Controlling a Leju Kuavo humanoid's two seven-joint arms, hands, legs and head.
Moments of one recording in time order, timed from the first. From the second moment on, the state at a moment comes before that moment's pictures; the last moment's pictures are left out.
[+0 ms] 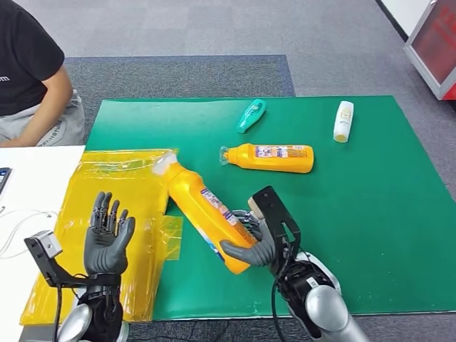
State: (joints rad) left arm 0.09 0.04 -0.42 -1.77 0.68 0.38 -0.37; right arm -0.14 -0.02 0.62 -1.82 -0.20 -0.21 0.59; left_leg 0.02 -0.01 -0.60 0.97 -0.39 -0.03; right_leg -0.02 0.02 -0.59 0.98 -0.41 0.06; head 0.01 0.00
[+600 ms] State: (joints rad) left arm -0.08 -0.05 -0.43 -1.66 0.81 0.29 -0.30; right arm -0.21 -0.02 0.71 -1.83 -0.29 -0.09 0.59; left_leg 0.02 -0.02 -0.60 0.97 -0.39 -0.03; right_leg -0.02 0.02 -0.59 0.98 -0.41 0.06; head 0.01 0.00
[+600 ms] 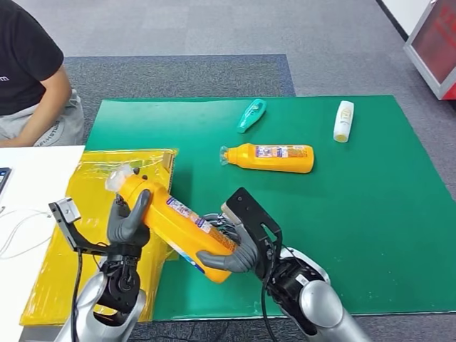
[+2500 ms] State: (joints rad) left arm -0.14 0.15 -0.50 -1.58 0.29 0.40 -0.23; right arm -0.20 0.00 0.72 -1.79 -0.12 -0.23 0.59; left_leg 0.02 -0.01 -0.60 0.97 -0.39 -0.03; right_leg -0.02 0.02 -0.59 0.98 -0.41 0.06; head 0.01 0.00
